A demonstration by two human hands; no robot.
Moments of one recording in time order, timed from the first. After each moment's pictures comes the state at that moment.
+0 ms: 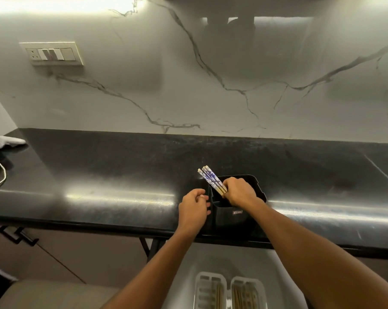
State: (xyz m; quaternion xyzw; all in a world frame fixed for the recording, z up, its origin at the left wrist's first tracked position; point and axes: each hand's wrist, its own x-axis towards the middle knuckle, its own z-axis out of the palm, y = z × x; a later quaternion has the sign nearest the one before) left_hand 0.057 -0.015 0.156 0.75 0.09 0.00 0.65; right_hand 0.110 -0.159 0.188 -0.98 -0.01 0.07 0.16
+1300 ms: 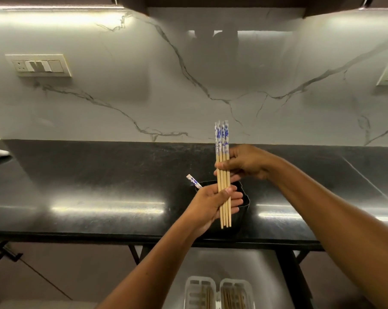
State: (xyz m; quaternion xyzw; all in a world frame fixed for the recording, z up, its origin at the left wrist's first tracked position) left_hand 0.032 -0.050 0.225 0.54 -0.10 -0.24 0.80; right_hand 0.078 -0.198 0.329 -0.80 -0.06 0.20 0.56
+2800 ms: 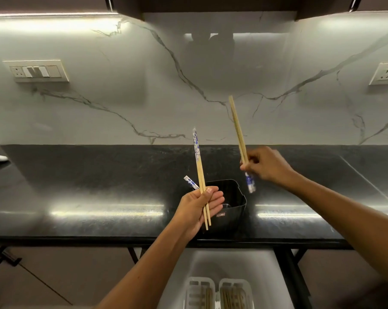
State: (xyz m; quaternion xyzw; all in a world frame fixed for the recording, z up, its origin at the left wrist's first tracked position) left_hand 0.027 -0.040 0.222 0.48 0.02 -0.20 0.85; right_hand 0.058 -0.248 0.311 -0.95 -0.08 -0.08 0.30
